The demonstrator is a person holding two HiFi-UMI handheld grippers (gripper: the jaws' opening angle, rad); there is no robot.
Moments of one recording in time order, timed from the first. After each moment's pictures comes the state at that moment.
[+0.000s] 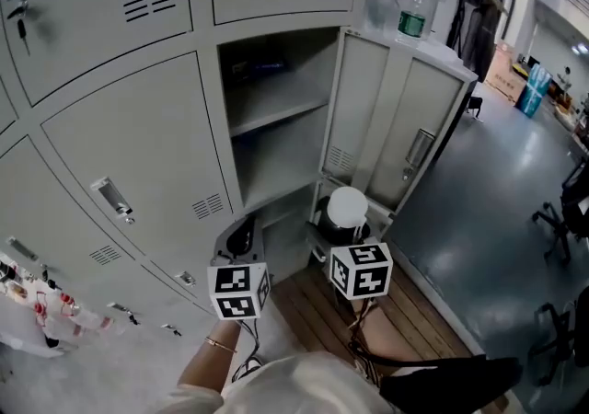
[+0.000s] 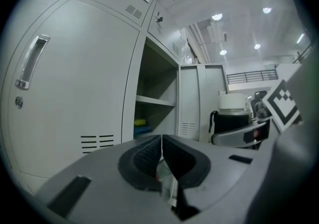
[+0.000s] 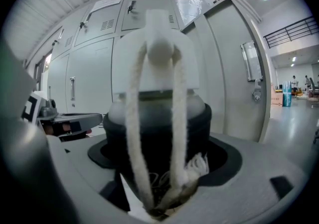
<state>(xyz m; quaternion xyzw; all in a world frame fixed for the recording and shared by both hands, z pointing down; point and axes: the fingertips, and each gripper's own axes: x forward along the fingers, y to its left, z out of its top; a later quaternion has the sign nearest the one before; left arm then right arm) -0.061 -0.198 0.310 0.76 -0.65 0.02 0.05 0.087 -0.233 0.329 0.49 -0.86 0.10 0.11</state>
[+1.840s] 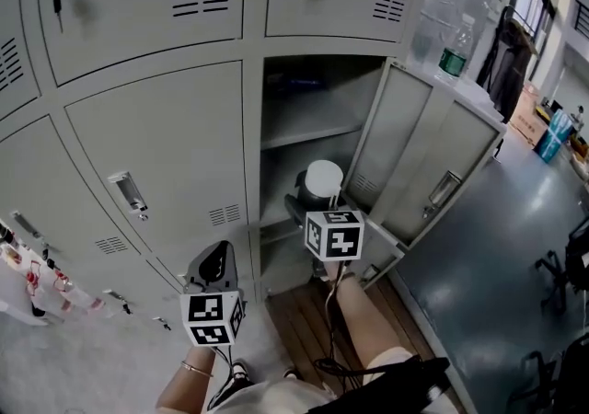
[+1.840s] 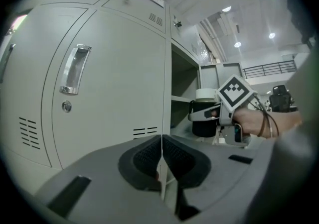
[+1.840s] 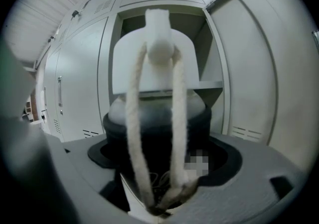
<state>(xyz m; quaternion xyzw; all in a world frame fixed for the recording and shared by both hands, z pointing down) -0.144 -0.154 0.318 0.68 -0.73 0.03 0.06 -0.021 -0.324 0.307 0.42 -0.89 0.09 0.13</state>
